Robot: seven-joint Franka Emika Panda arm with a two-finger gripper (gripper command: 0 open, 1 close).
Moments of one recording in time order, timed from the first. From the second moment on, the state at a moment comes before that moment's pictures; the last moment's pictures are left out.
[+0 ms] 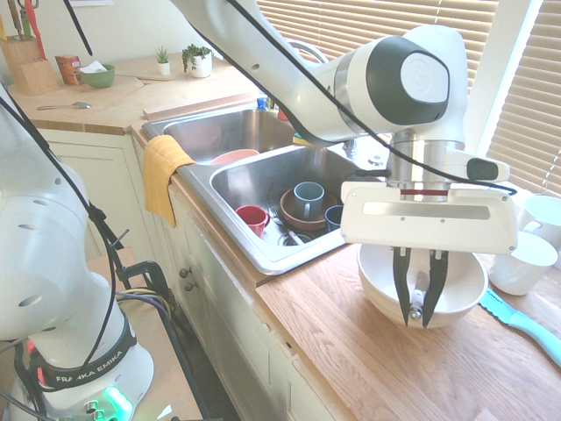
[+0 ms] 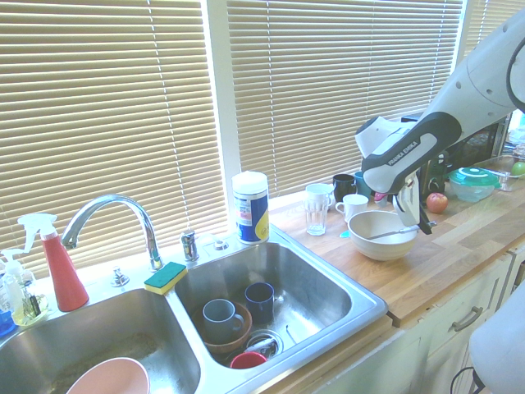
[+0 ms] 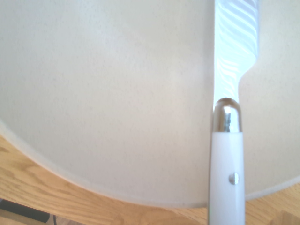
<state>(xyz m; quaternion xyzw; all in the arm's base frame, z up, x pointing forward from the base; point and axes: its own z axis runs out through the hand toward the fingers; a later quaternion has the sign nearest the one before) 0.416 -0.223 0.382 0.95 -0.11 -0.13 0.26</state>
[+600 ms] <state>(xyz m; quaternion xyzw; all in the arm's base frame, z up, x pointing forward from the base) 0.411 -0.213 0.467 0.96 -0.14 -0.04 0.23</state>
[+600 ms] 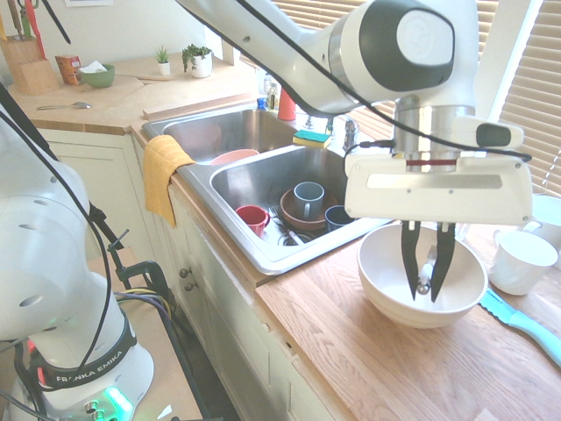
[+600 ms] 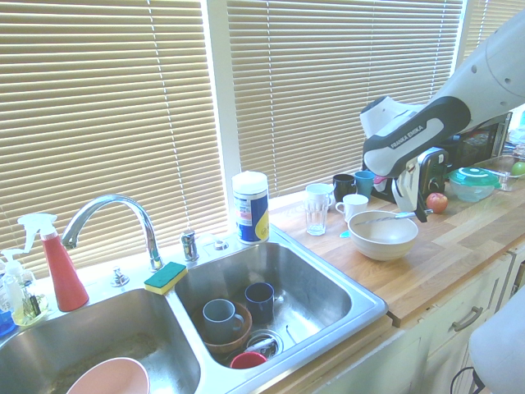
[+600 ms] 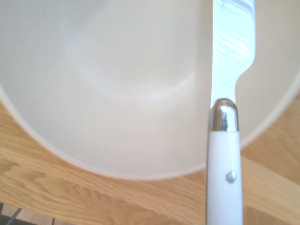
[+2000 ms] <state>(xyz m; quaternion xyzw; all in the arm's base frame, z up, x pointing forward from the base) 0.510 0.130 0.343 0.90 -0.43 0.11 -0.01</state>
